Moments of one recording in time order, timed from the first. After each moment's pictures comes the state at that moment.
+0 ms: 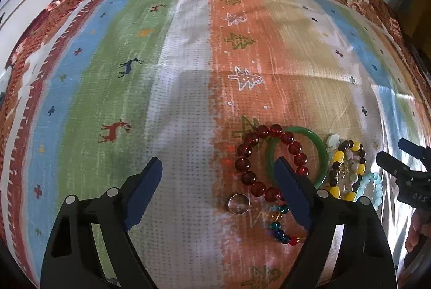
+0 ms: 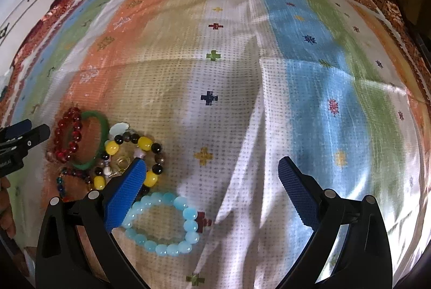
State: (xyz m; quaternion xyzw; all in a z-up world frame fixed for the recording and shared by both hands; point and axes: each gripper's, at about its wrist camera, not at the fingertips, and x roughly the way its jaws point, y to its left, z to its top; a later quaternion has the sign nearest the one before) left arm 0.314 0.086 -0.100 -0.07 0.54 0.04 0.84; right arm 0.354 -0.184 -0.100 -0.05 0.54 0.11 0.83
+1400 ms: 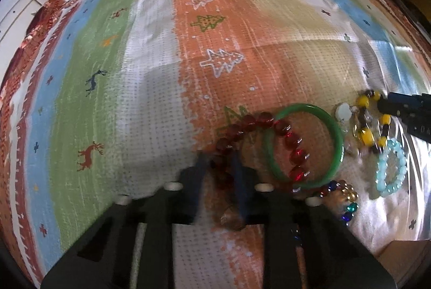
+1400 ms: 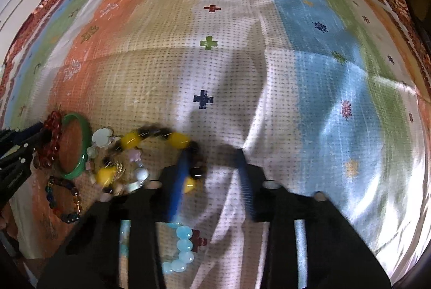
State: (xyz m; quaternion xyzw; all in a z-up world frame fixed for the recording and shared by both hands) left arm 0.330 0.065 -0.127 0.03 0.56 -0.02 0.83; right arm 0.380 -0.181 -0.119 -0.05 0.58 0.10 0.81
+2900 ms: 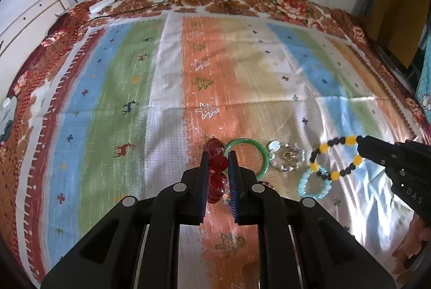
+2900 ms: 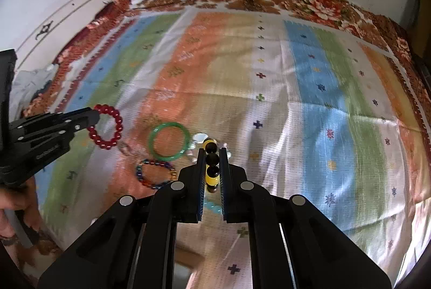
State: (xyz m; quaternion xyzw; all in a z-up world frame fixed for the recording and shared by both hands) left arm 0.264 0.058 -0.013 -0.05 0.46 -0.02 0.89; right arm 0.282 -0.159 0.004 -0.06 0.47 0.19 0.86
